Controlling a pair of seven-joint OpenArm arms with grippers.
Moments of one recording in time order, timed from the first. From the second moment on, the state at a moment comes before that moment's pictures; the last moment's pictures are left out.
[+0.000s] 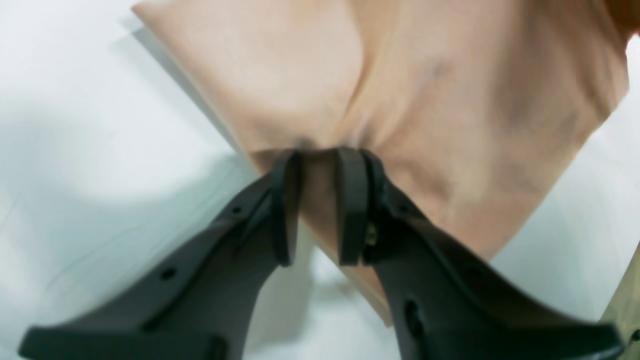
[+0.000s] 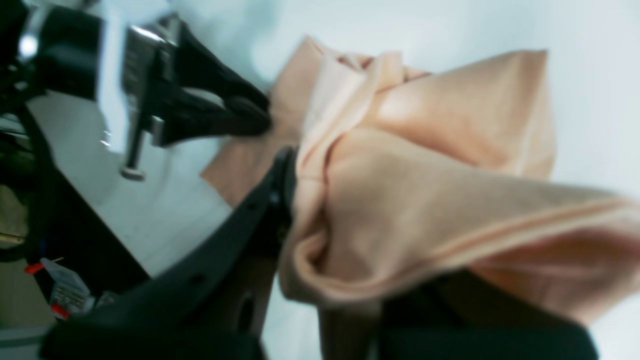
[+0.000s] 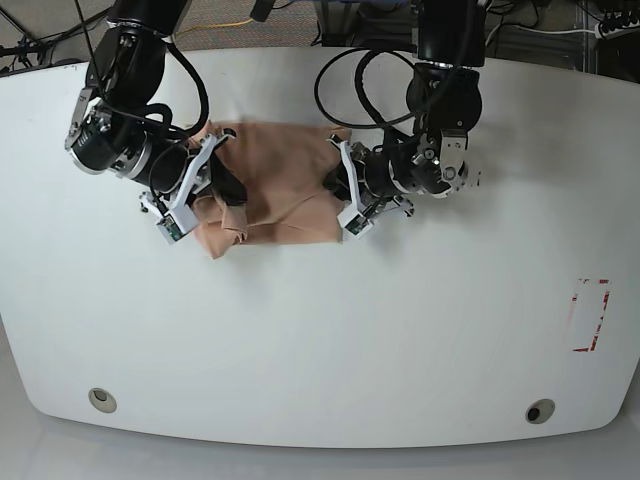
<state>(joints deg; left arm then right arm) -2.7 5.5 3.1 83.1 -8.7 -42.8 53.5 -4.6 7.0 20.6 112.1 51.2 40.9 -81.0</state>
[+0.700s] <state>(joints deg) -2.4 5.5 2.9 83.2 -9.1 -42.8 53.5 -1.0 4.3 9.7 105.9 46.4 40.9 -75.3</state>
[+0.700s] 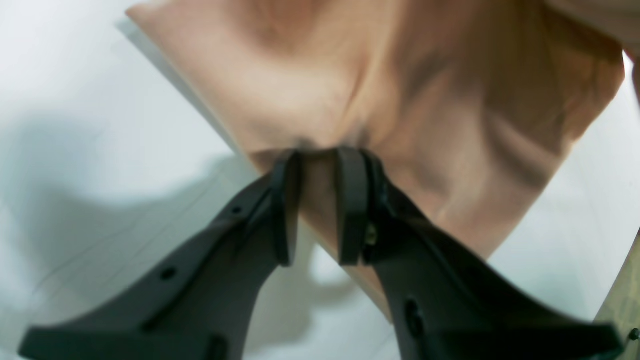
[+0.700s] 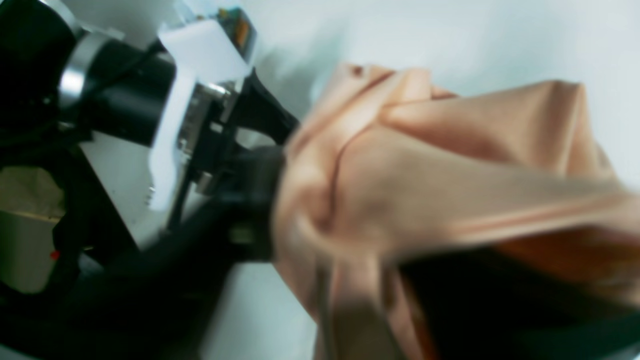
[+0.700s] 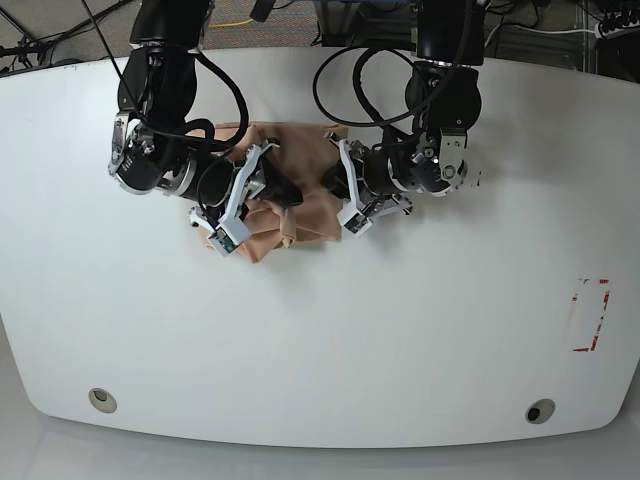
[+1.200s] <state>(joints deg) -2.3 5.7 1.6 83.6 -9.4 -42.8 53.9 -1.2 9.8 9.3 110.7 46.9 40.9 -75.3</state>
